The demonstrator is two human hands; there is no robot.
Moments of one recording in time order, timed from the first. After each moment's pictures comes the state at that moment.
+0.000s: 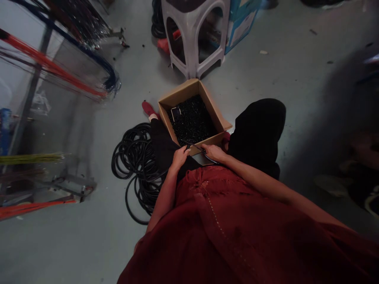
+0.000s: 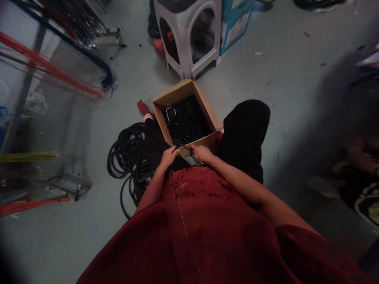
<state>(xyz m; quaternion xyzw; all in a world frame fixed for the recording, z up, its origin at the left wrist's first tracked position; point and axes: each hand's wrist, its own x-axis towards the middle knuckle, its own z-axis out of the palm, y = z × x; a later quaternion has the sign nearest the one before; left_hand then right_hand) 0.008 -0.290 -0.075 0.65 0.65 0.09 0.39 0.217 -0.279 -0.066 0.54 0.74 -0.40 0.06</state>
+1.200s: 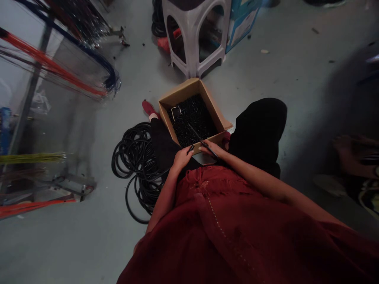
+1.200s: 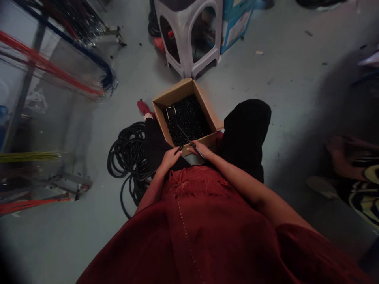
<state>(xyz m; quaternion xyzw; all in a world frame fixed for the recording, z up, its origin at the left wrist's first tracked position) 0.019 -0.297 -0.062 0.68 0.63 0.06 0.38 0.217 -0.272 -0.092 0.55 0.59 -0.58 -0.10</state>
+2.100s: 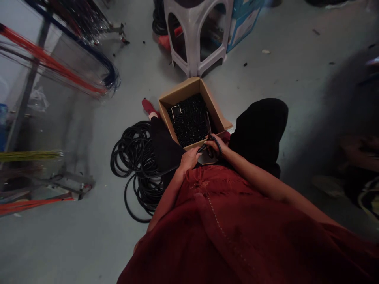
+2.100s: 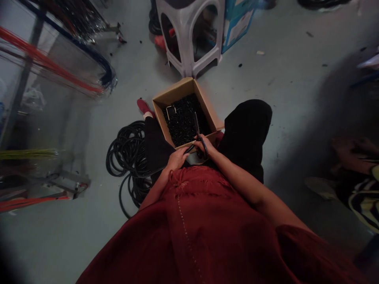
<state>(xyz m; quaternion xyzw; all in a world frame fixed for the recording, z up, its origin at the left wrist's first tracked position) 0.051 -0.307 -0.049 0.73 0.58 0.02 0.35 0.224 -0.264 -0.101 0.58 0.38 -0.65 -0.31</state>
